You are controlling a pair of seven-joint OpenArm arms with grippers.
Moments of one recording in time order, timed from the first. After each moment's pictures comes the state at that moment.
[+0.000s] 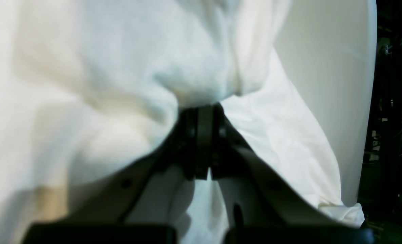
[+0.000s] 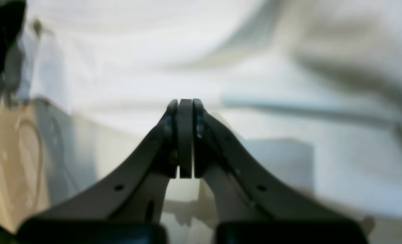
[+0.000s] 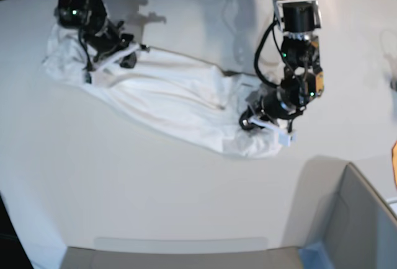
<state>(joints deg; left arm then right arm) -7.4 -4.0 -11.1 68.3 -41.2 -3.9 52.0 -20.5 5.9 6.4 118.5 30.1 -4.0 -60.0</state>
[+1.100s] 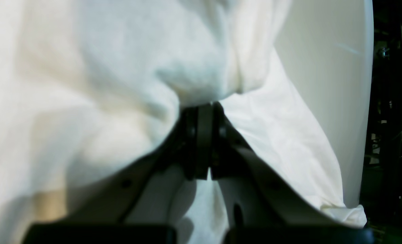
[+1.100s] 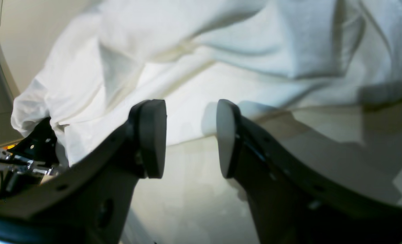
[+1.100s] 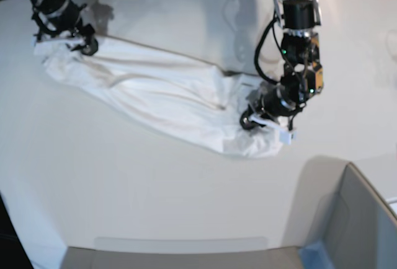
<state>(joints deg) -5.9 -4.2 -10.7 68.4 -41.6 -4.5 50.0 -28.5 3.9 29.4 117.6 52.1 -15.8 -59.4</state>
